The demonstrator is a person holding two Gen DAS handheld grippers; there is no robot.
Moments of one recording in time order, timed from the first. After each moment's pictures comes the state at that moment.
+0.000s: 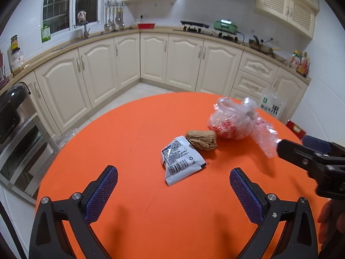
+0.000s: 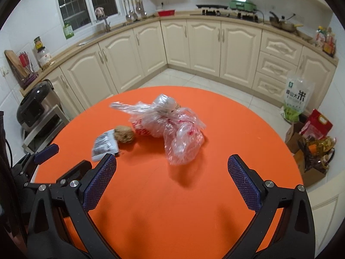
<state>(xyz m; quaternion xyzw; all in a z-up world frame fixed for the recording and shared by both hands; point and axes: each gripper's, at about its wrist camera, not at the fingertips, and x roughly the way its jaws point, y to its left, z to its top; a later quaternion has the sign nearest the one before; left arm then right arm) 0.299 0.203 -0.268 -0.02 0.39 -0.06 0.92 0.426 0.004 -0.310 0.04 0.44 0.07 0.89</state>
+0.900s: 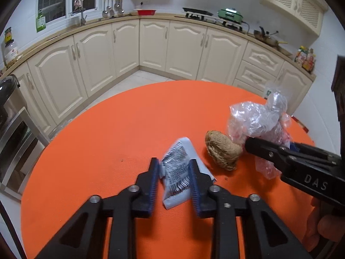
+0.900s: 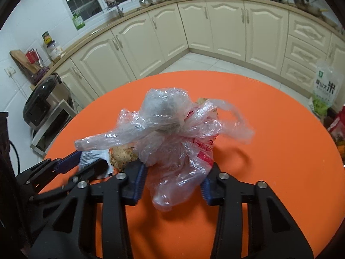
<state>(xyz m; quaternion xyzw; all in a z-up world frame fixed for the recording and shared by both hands) 0.457 0.170 -0.277 -0.03 0.43 -0.06 0.90 0.481 0.014 -0.364 0.08 0.48 0.14 0.86</state>
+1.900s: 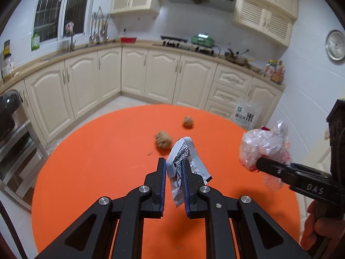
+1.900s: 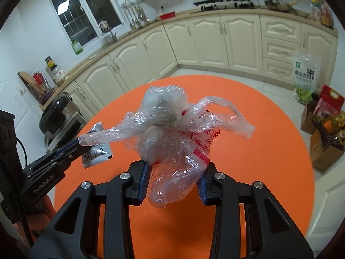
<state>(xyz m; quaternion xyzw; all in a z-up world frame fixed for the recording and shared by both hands) 0.229 0.180 -0.236 -0.05 0.33 -0.12 0.93 0.345 -0.049 -0.296 0.13 0.42 0.11 0.89</state>
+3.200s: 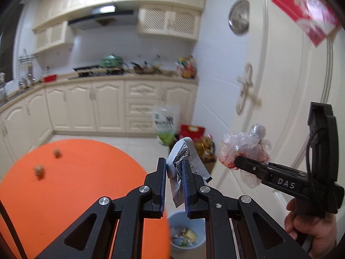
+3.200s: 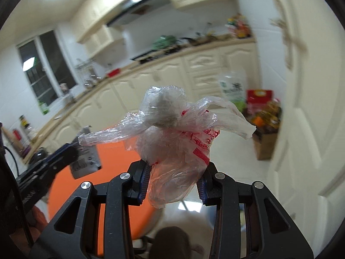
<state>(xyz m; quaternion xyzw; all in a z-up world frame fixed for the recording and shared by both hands) -0.007 0.059 -0.234 0.03 0.26 -0.34 0.90 0.123 -0.260 -0.229 0.21 0.31 -0.10 0.92</state>
